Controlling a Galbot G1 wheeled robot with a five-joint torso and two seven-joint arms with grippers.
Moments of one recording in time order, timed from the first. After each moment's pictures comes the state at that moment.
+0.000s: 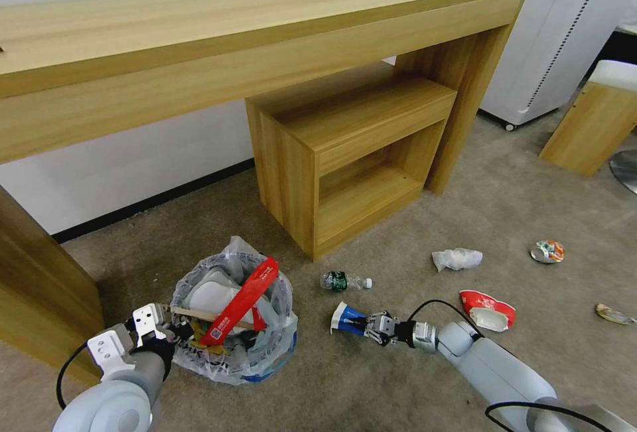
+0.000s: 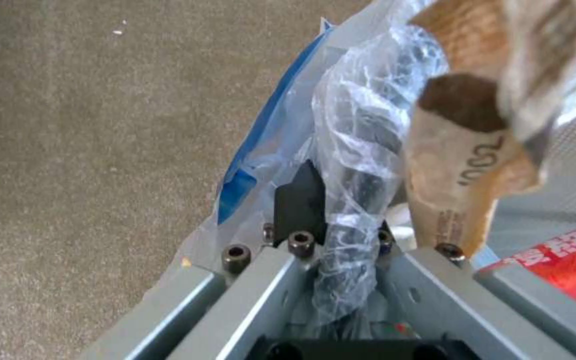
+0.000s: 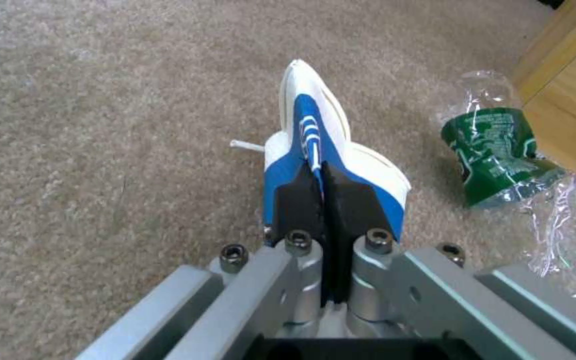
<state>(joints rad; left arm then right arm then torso) 1.62 -1.43 -0.74 -2.29 -0.76 0.73 -0.39 -0.68 1.12 -0.29 0.69 0.11 0.71 -0.63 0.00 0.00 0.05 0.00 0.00</state>
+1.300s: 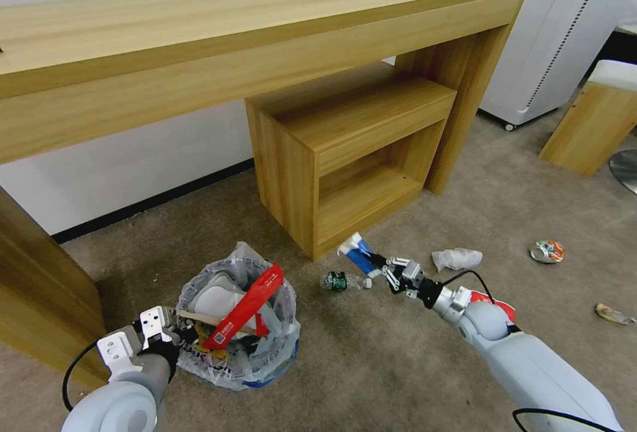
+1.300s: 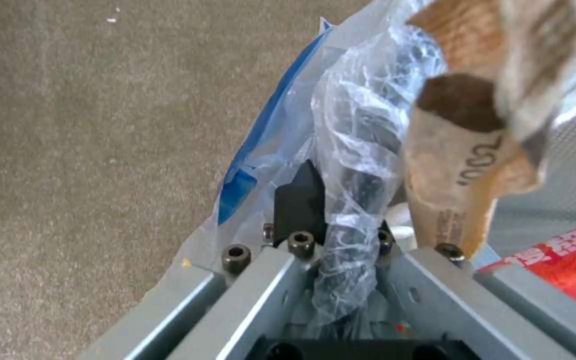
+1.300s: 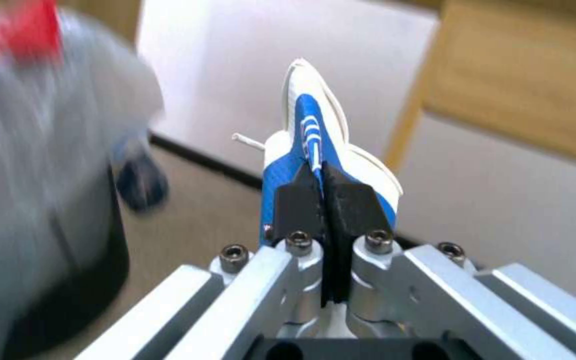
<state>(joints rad) 1.62 -1.42 -0.71 -2.25 -0.70 0.73 -0.36 -0.87 0.93 0.00 1.36 0.50 0.63 -0.62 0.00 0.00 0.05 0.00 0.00</state>
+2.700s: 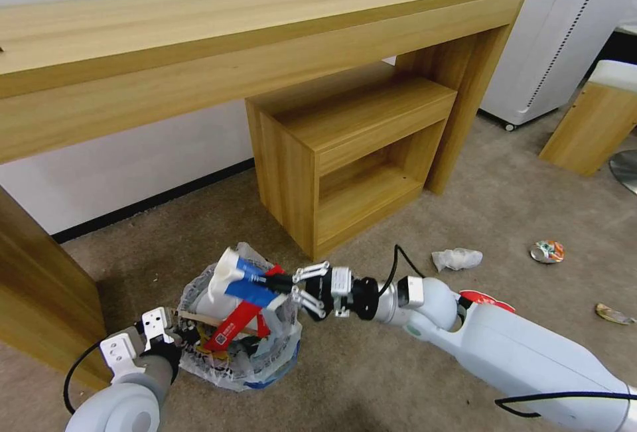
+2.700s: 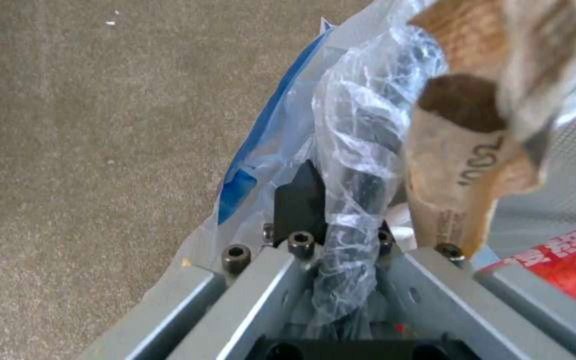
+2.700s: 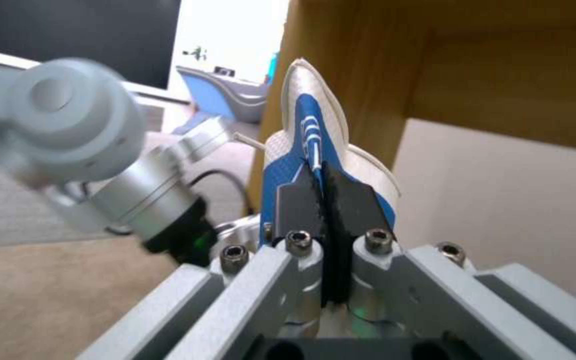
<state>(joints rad) 1.62 -1.44 -0.70 -2.27 -0.68 0.74 -0.35 -0.56 0.81 -0.58 1.81 0.70 0.50 -0.59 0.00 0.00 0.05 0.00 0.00</state>
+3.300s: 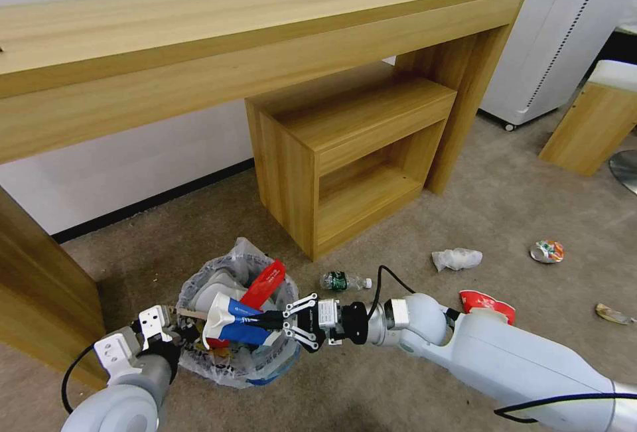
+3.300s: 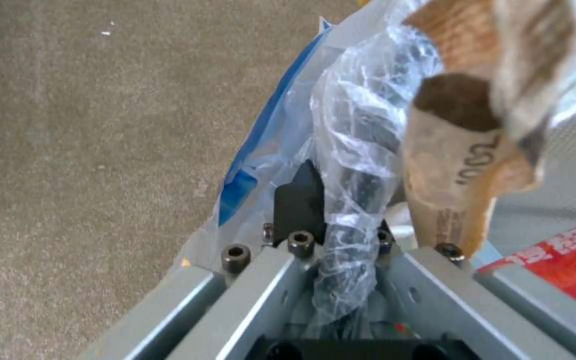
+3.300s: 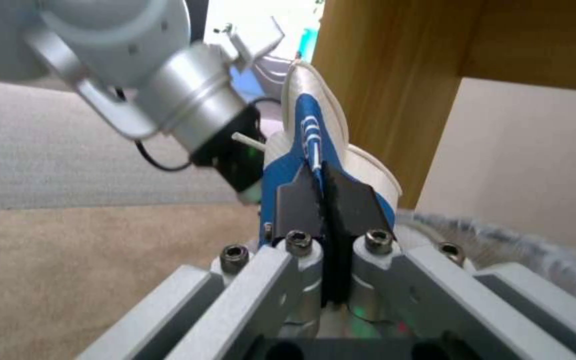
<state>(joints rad) 1.65 -1.46 -0.71 -2.34 -0.73 0.74 -0.38 -0.52 0.84 -0.70 1.74 0.65 0.53 -0.60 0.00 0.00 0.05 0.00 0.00</state>
